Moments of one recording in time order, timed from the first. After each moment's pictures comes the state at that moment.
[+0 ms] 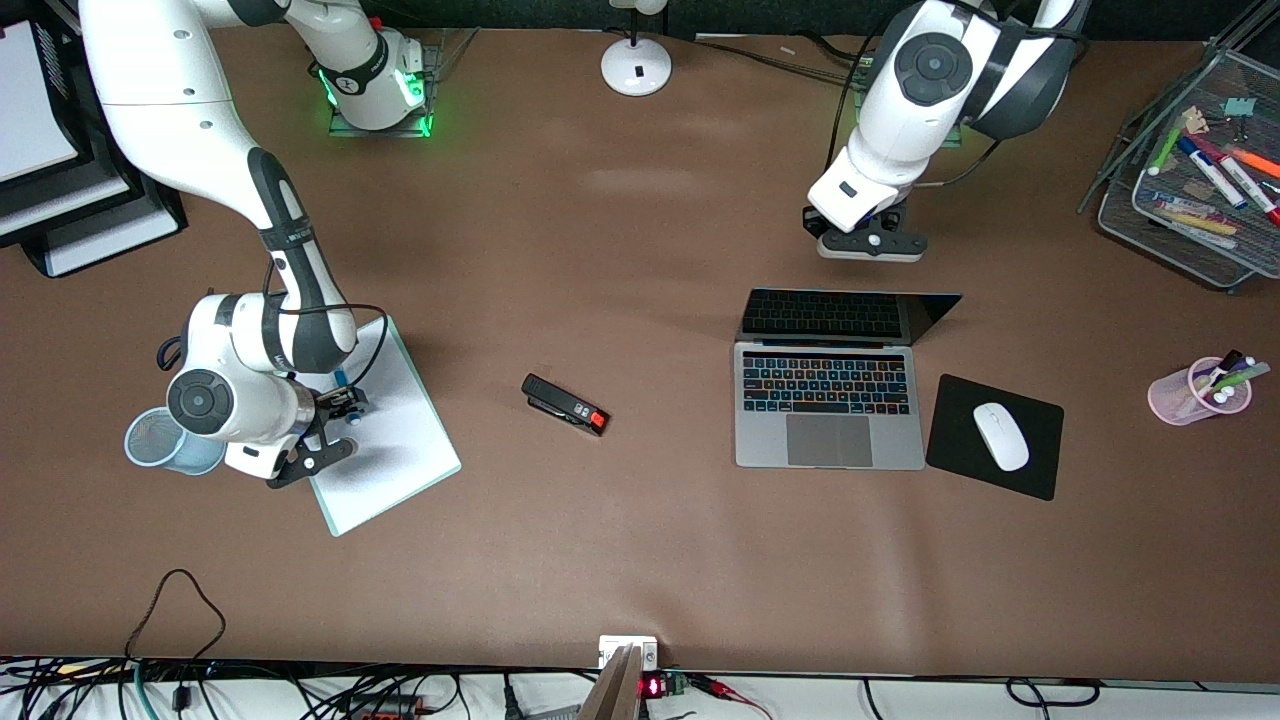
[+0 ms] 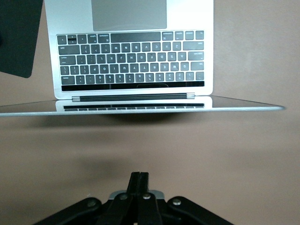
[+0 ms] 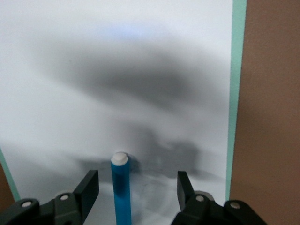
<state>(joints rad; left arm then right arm) 0.09 -0.12 -0.58 -2.34 -0.09 2.22 -0.42 0.17 0.72 -0.11 -1.61 0.02 2.15 -0.39</state>
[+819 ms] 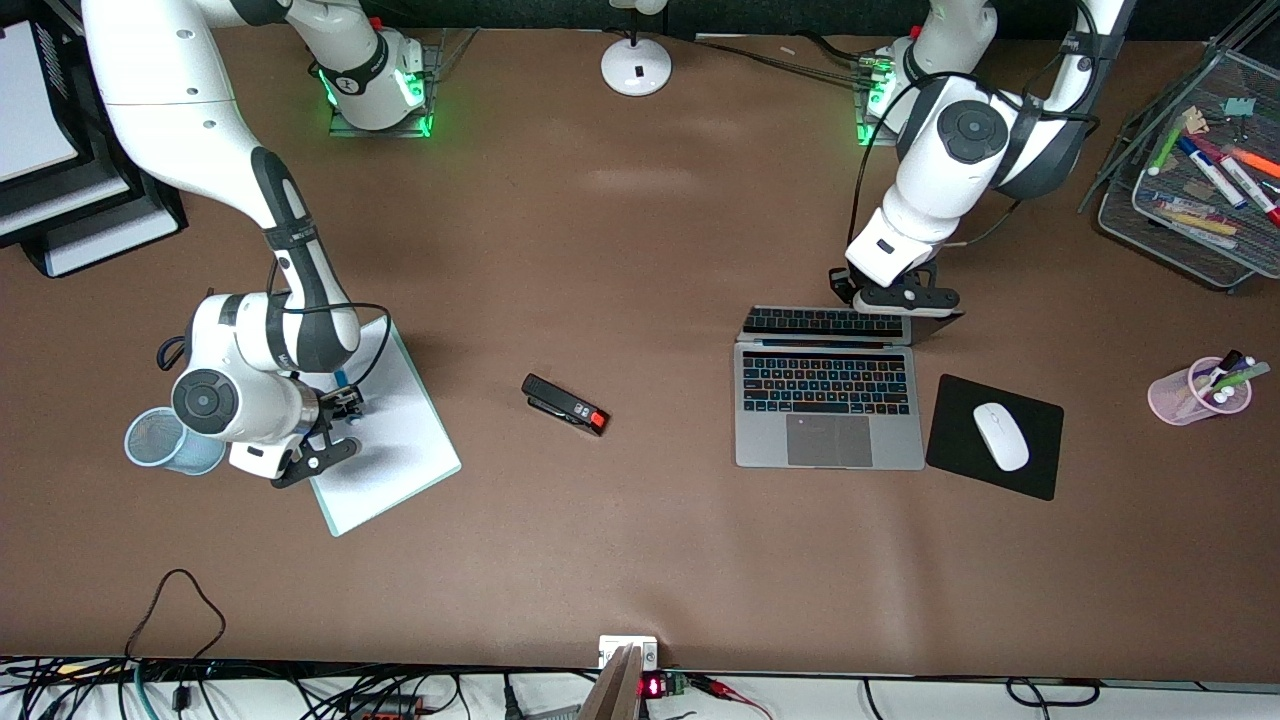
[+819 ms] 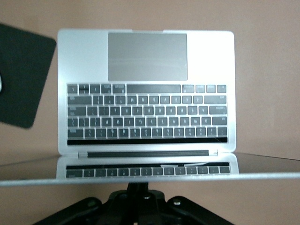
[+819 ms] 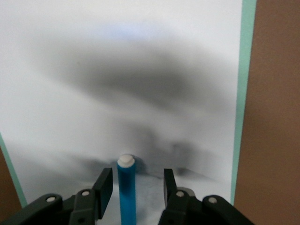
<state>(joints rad) 0.20 0.03 -0.58 -2.36 0.05 2.55 -0.41 0.19 0.72 -0.11 -1.61 0.02 2.15 -0.39</state>
